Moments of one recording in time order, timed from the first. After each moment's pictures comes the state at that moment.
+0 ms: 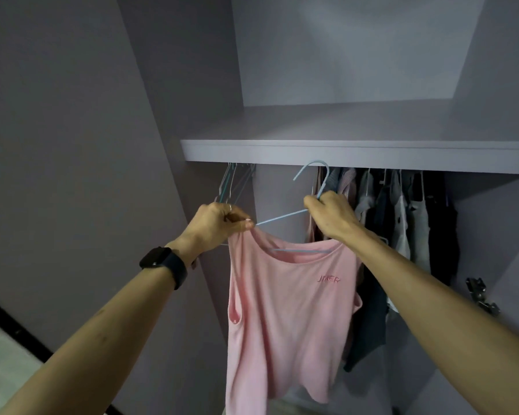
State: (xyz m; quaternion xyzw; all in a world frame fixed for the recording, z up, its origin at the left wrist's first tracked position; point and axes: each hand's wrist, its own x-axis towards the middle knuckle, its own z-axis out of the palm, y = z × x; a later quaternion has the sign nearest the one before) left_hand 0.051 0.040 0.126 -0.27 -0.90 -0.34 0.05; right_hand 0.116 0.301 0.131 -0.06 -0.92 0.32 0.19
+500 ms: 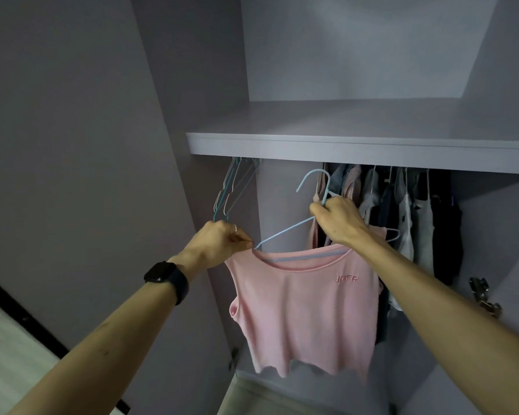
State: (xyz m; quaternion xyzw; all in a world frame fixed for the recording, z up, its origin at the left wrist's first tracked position) left_hand 0.066 0.027 0.092 -0.27 -0.93 -0.24 0.02; right_hand 0.119 0.303 0.117 -0.05 -0.94 0.30 0.19
